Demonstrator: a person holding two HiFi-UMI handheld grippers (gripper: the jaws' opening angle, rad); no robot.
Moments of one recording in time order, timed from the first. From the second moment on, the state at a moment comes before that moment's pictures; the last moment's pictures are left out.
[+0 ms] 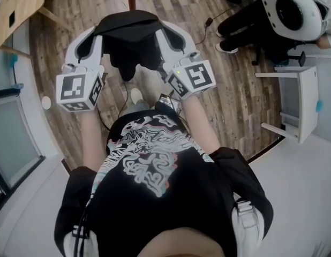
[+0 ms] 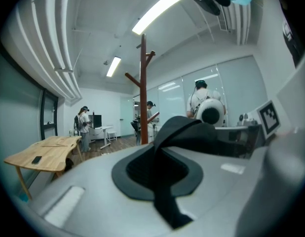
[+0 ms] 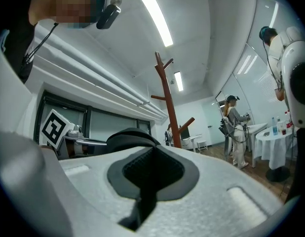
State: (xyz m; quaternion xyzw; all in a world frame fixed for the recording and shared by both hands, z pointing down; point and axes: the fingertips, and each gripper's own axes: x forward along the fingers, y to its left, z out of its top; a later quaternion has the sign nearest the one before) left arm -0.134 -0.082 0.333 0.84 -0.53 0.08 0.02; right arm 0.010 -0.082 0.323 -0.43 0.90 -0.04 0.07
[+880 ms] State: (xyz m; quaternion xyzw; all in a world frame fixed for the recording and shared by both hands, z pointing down) left arm -0.147 -0.145 0.332 0.88 -0.47 0.08 0.01; right arm -0.008 -0.137 0.331 -0.48 0.87 -0.05 0.07
